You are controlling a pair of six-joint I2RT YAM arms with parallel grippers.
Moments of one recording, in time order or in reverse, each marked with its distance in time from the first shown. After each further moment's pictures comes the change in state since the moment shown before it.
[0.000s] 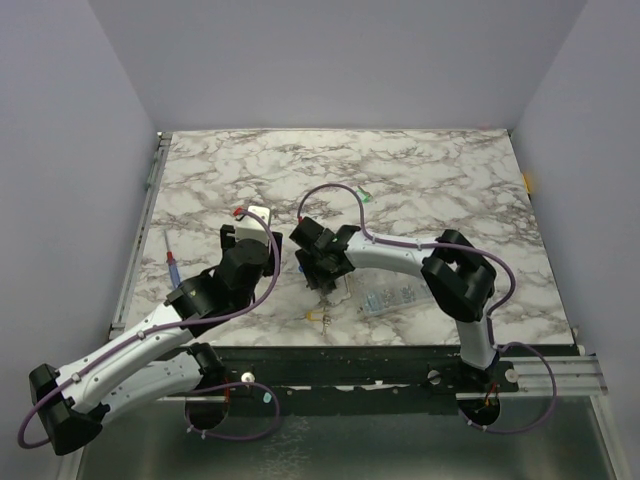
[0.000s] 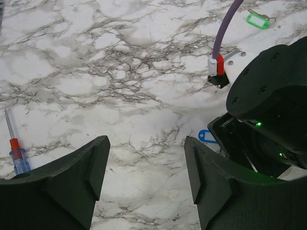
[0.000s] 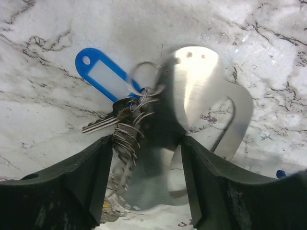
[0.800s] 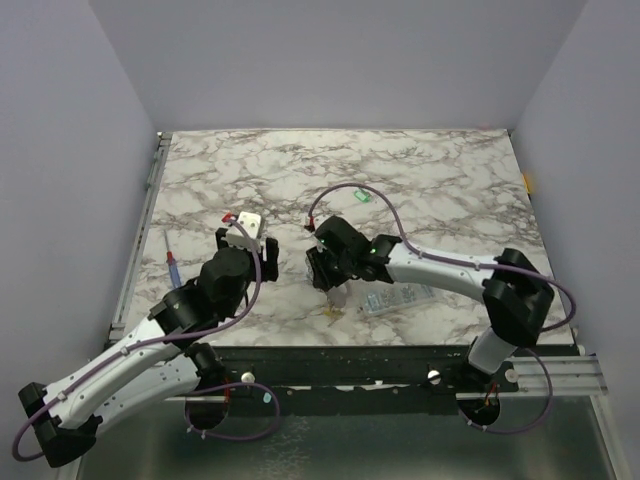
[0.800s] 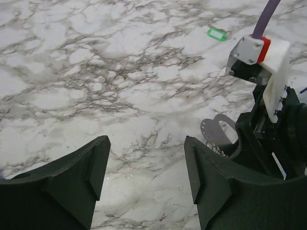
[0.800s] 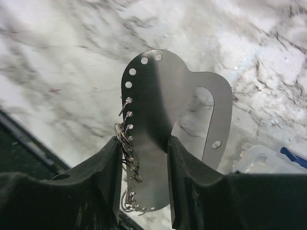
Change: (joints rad) left arm 0.000 -0.113 -0.037 0.032 0.095 0.032; right arm 0.009 -0.286 -0.235 0.189 -0.118 -0.107
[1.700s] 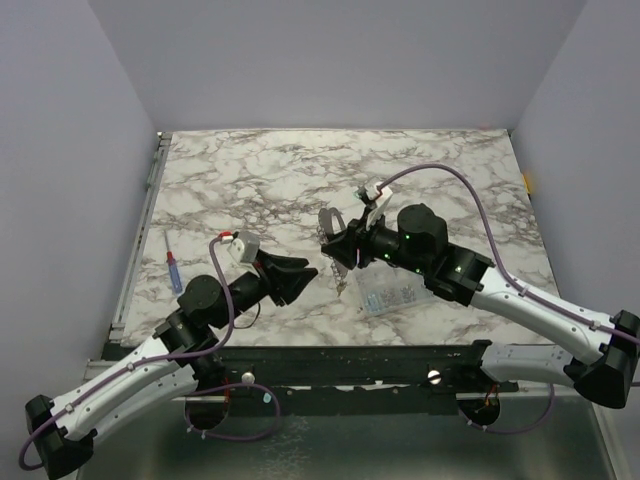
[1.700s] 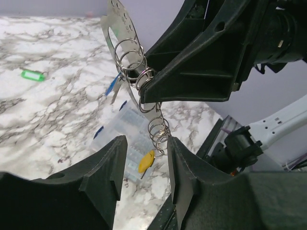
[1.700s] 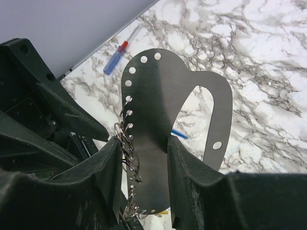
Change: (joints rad) left arm 0.002 -0.196 -0.294 0.569 0.655 -0.241; right arm -0.036 -0.583 -0.181 0.313 -0.124 -0.079
